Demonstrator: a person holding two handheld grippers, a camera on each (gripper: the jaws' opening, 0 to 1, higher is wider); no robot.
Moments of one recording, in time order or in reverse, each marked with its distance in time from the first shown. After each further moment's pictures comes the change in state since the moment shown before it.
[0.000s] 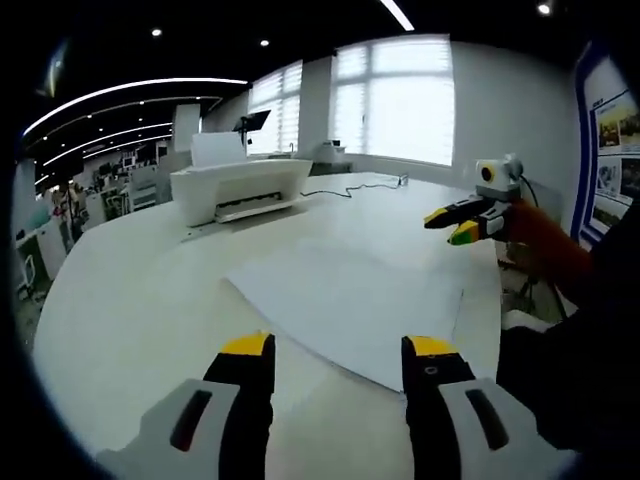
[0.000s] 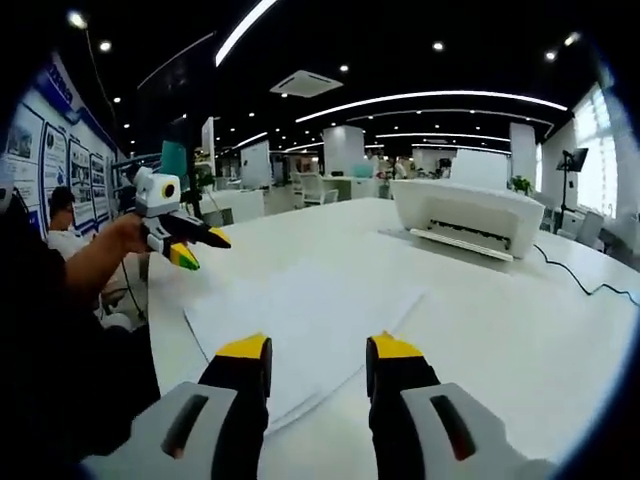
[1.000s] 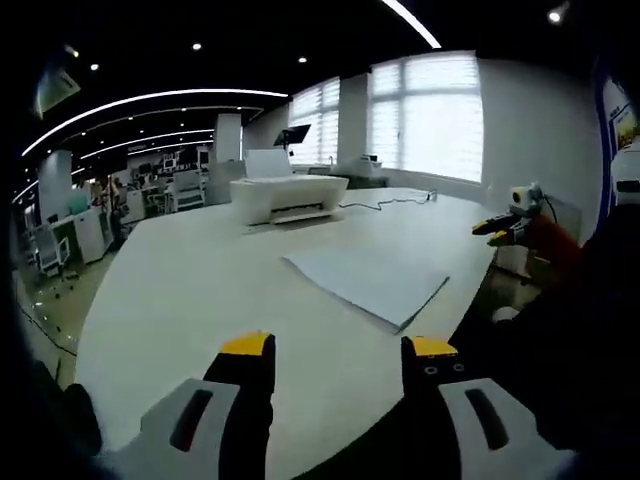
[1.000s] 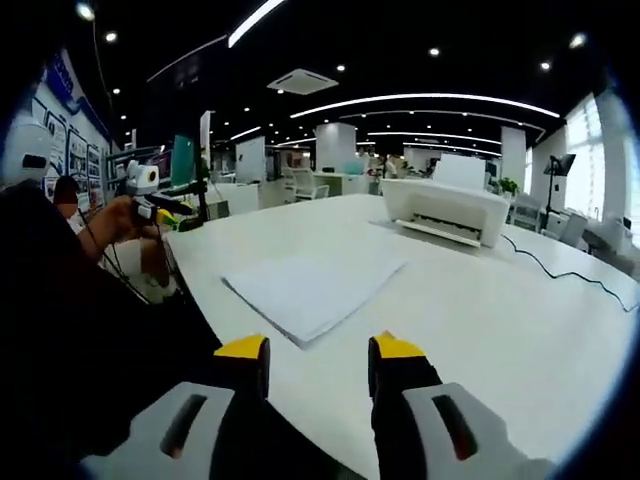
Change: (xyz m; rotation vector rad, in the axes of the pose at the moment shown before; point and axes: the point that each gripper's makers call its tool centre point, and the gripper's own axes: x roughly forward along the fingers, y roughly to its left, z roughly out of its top) left arm -0.151 0.004 -0.029 -0.060 -0.057 0.183; right arm -0.107 0.015 -0.033 -0.007 0.015 -0.057
